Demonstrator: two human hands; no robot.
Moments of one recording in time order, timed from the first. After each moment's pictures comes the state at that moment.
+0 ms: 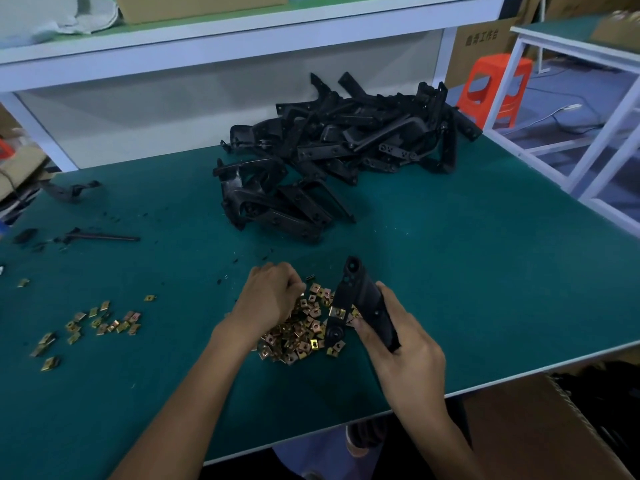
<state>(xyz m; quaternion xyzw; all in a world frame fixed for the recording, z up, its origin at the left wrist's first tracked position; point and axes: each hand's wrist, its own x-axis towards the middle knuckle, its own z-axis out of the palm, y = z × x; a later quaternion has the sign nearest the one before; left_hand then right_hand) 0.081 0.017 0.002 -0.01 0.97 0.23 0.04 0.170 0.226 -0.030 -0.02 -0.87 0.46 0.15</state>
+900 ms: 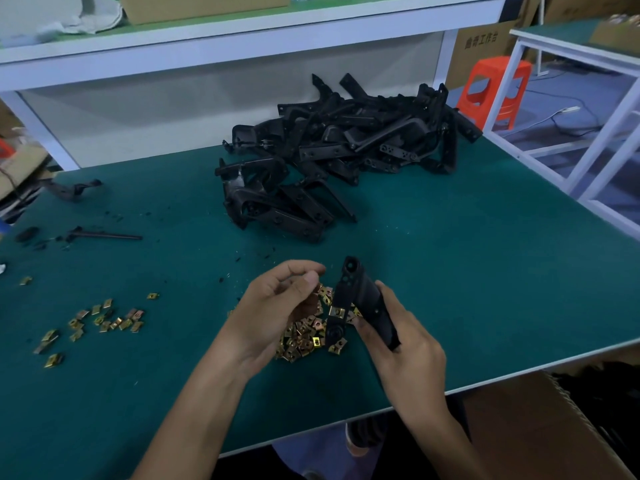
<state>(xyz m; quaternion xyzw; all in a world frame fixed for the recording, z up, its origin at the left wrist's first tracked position) 0.142 0.038 0.046 -0.06 0.64 0.76 0.07 0.167 0.227 -0.039 -0.01 -0.89 0.44 0.16</state>
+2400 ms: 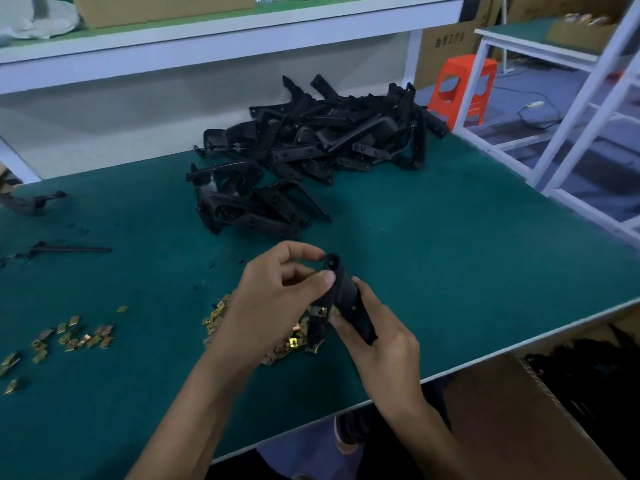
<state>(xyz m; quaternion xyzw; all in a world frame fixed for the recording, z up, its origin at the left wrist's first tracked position) 0.146 0.068 0.078 0.00 0.80 0.61 0.02 0.167 0.225 -0.042 0.00 -0.87 0.46 0.18</state>
